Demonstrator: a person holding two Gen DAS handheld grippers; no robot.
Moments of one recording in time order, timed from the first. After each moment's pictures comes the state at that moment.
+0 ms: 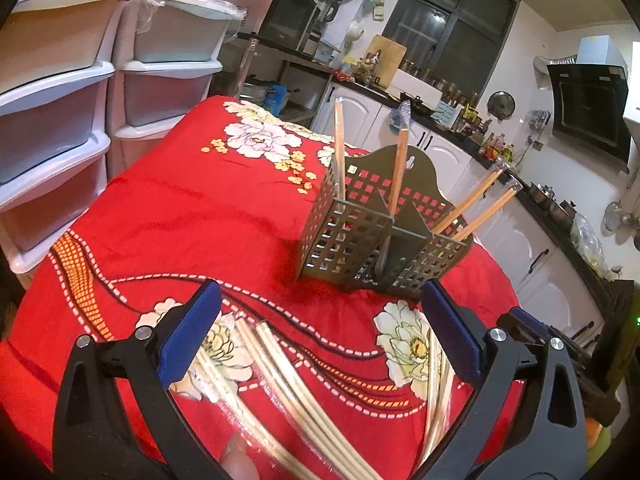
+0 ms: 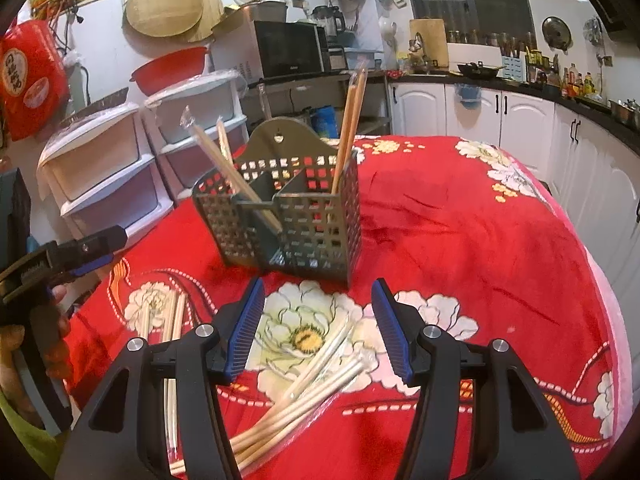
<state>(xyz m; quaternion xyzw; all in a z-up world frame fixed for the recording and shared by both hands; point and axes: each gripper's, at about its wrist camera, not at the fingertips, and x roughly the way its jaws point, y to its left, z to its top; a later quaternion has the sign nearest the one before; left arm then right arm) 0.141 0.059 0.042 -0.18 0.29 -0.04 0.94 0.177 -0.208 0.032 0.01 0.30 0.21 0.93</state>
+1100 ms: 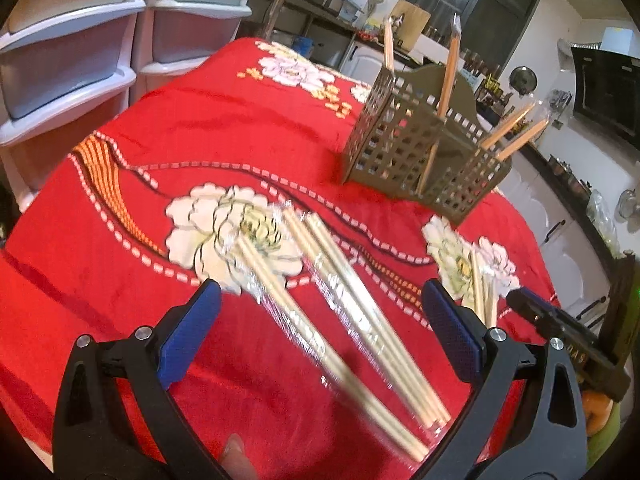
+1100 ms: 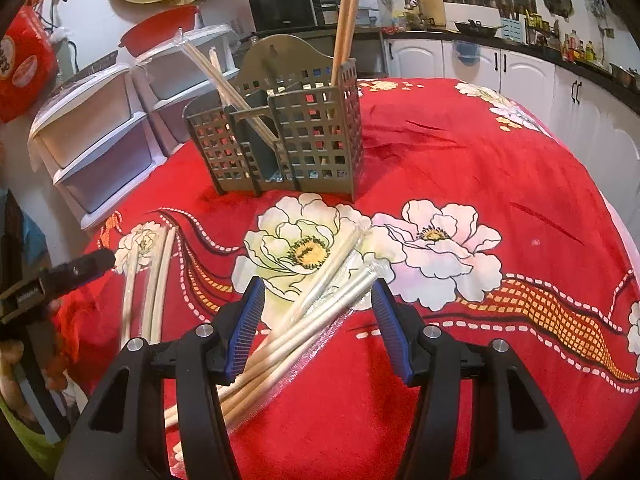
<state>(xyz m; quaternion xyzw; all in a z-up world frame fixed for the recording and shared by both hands) 0.111 0.068 -0.025 -0.19 0.36 -0.03 0.91 0.166 -0.204 -0.023 0.01 0.37 0.20 0.91</state>
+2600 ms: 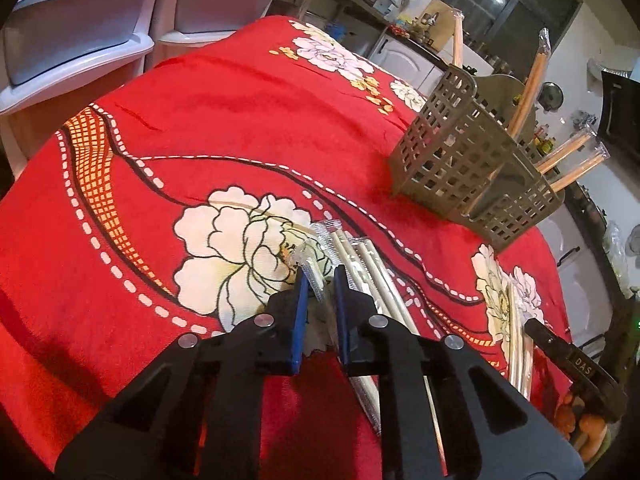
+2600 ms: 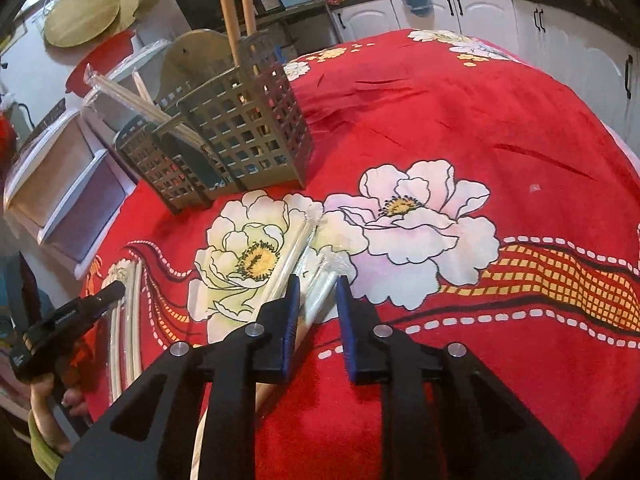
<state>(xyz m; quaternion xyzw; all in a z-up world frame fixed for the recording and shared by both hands) 0.154 0.098 -0.047 -0.23 0.39 0.00 0.89 0.201 -0.232 -0.045 0.12 0.42 0.16 0.89</state>
